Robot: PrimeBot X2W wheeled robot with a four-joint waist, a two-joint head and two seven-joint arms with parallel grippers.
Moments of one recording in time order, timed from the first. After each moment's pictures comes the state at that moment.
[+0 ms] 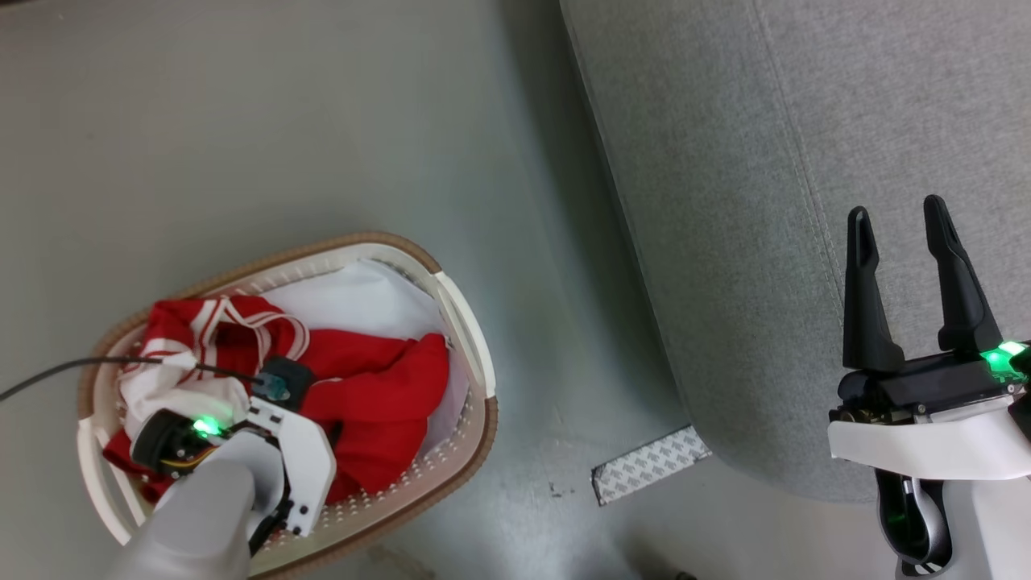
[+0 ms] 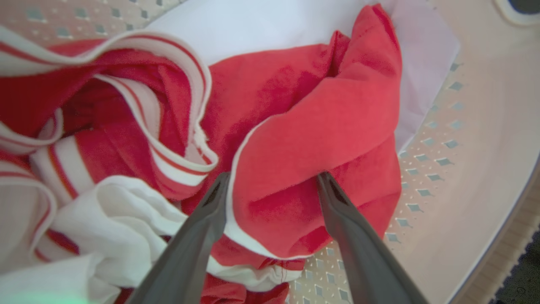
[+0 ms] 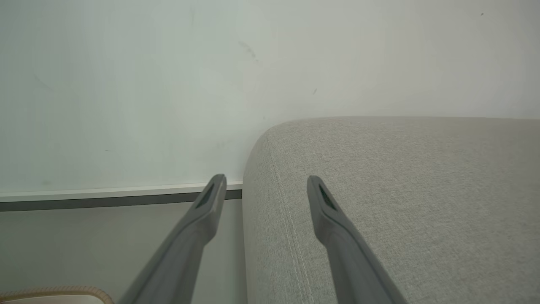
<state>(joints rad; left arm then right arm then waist) -0.73 0.28 -0.65 1.10 -0.28 -0.13 0.02 -0.33 -0.05 0.07 -0.02 0.29 0.13 -0.26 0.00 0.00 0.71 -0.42</state>
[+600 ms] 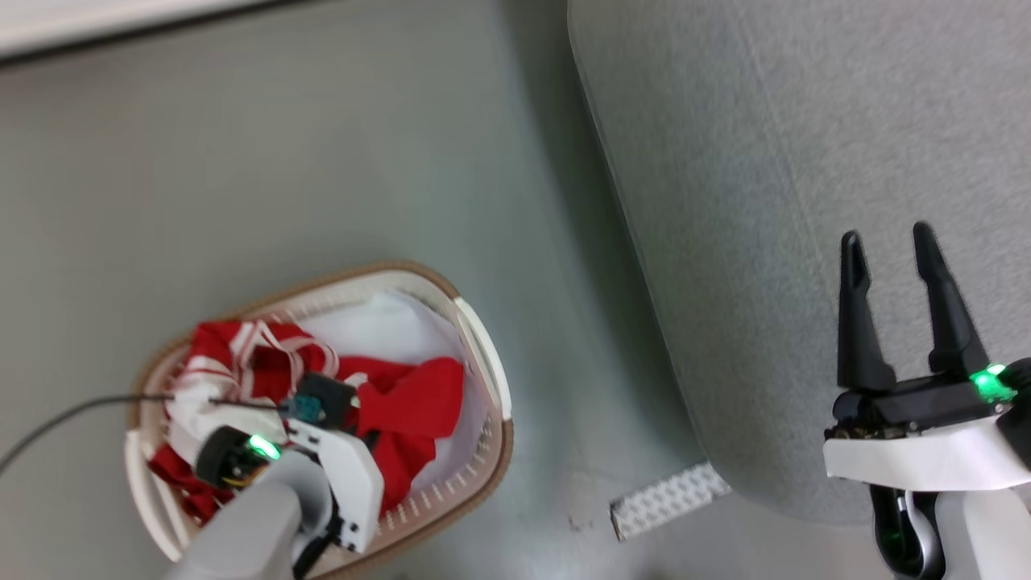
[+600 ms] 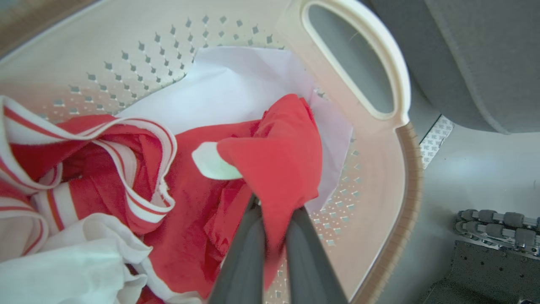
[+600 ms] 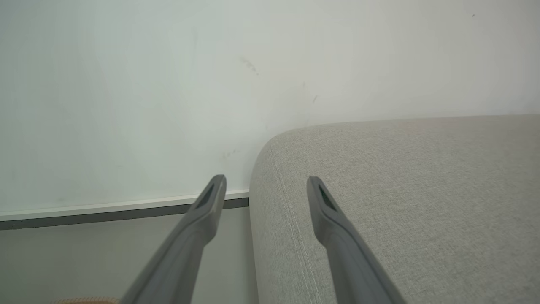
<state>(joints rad) -0.71 0.26 -0.82 1.02 -0.53 -0.13 -0.10 -0.30 -0.05 0.07 0.01 0.31 0.13 -0.26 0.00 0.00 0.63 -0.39</state>
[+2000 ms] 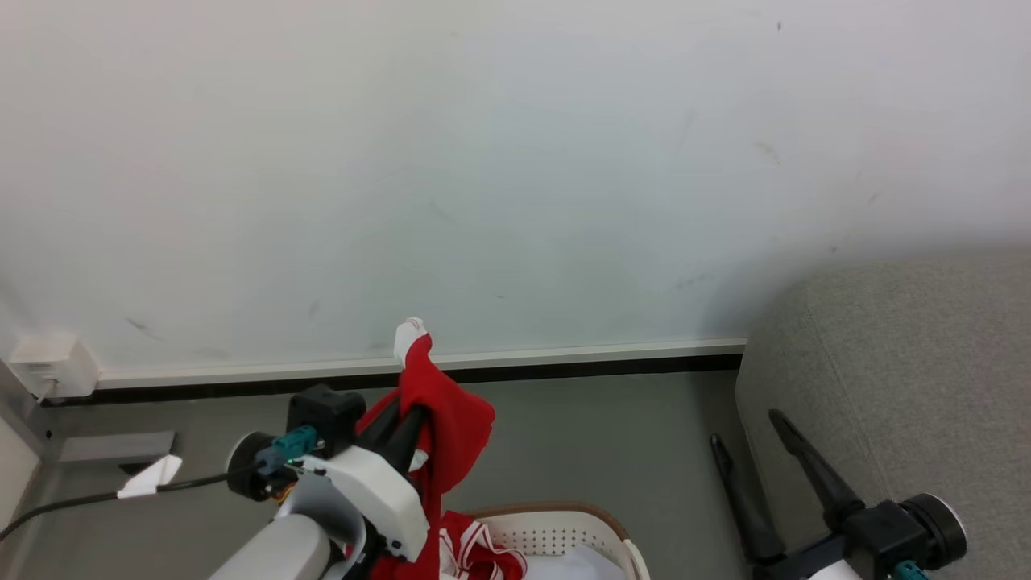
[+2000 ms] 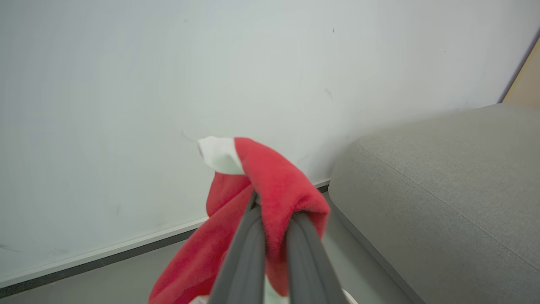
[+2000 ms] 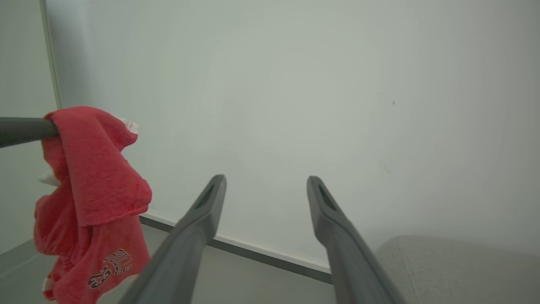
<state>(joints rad) -0.45 0.36 -0.70 0.33 -0.61 0.10 -0.15 -0.10 -0.11 0.26 0.18 0.17 0.13 -0.26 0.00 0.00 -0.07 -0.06</state>
